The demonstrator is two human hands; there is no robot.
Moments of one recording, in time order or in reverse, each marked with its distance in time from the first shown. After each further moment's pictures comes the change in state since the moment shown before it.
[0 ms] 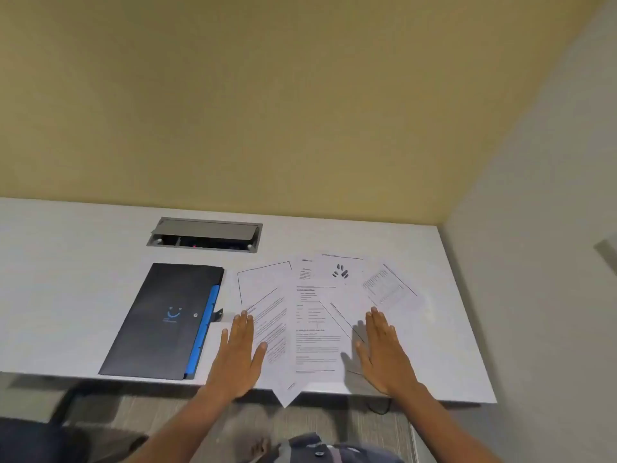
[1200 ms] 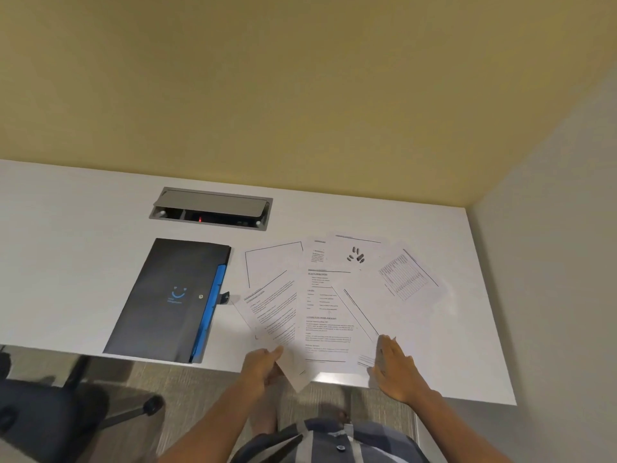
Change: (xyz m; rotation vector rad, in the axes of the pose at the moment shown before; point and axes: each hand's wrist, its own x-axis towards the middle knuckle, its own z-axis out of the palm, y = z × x) left_hand 0.022 0.011 0.053 -1.059 -0.183 -0.829; right_hand 0.012 0.032 0.038 0.040 -0.400 0.091
